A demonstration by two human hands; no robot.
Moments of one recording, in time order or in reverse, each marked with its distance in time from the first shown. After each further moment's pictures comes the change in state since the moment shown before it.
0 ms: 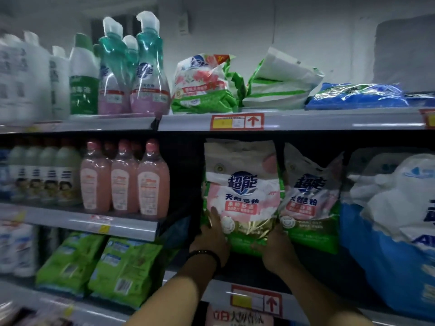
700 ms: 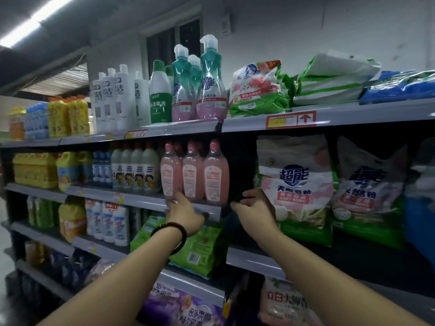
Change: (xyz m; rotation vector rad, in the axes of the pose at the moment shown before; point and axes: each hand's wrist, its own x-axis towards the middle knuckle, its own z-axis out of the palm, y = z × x) left_hand -0.092 -0.124 -0.182 -0.178 0.218 -0.373; right_hand -0.123 -0.199 0.023 0.620 -0.138 -0.136
